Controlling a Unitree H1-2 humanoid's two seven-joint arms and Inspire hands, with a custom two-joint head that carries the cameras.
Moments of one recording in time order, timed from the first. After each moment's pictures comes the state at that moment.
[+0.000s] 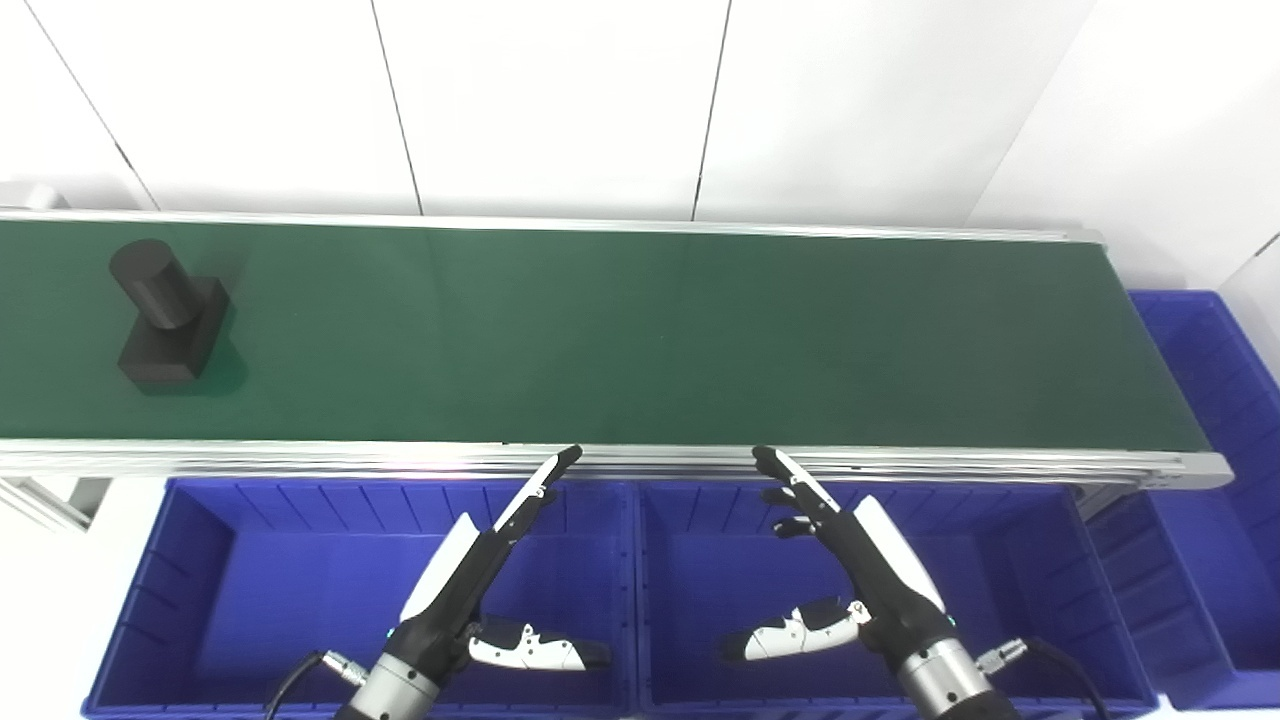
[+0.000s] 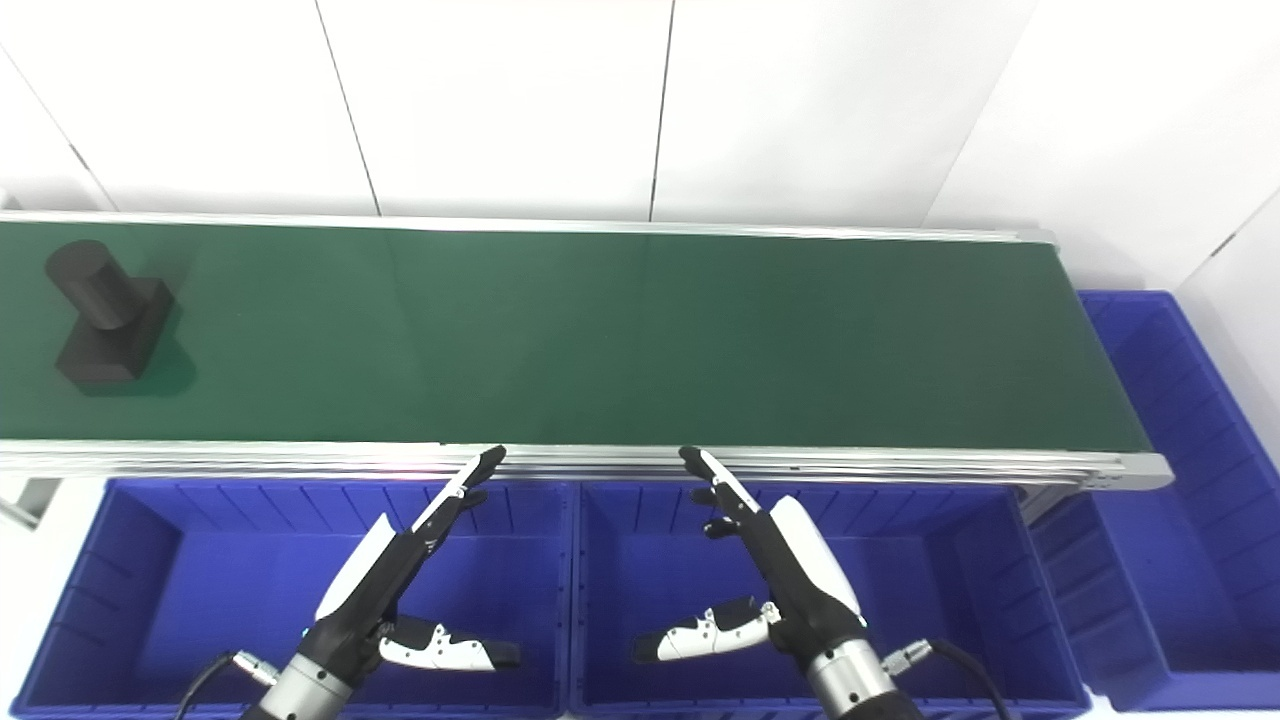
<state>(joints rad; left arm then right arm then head) 0.22 0.13 -0.27 0.03 0.27 -0.42 -0.18 0.30 -0.22 0.21 -0.38 -0.40 0.18 0.18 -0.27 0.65</state>
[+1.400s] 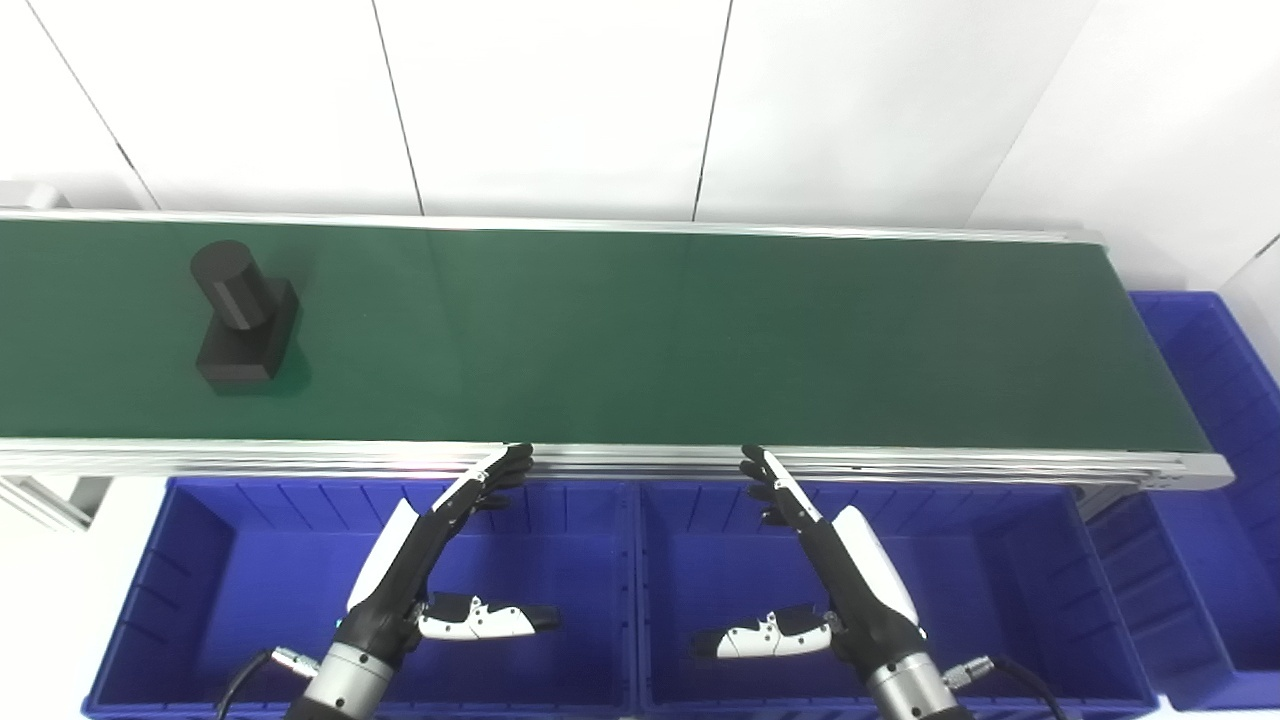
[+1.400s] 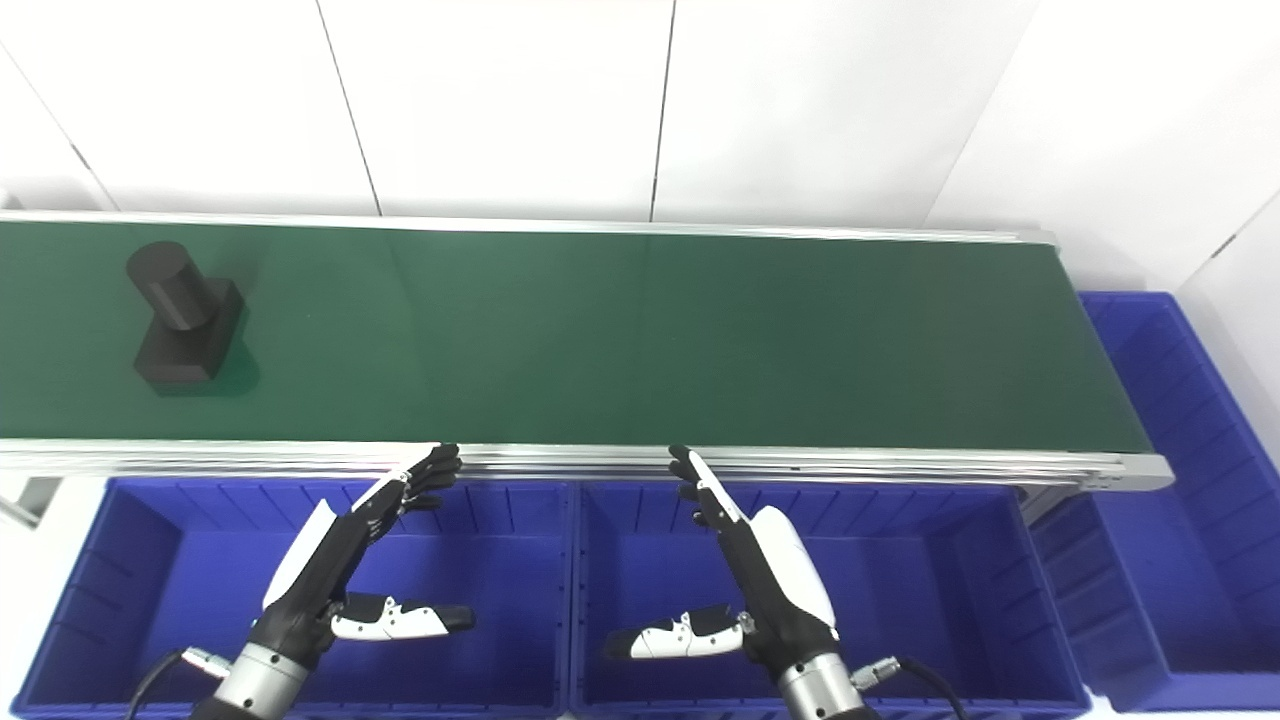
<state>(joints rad) 0.21 0.15 -0.18 0.06 0.25 -0.40 -0.14 0.31 -0.18 0.25 -0.29 -0.46 0.04 0.06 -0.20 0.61</state>
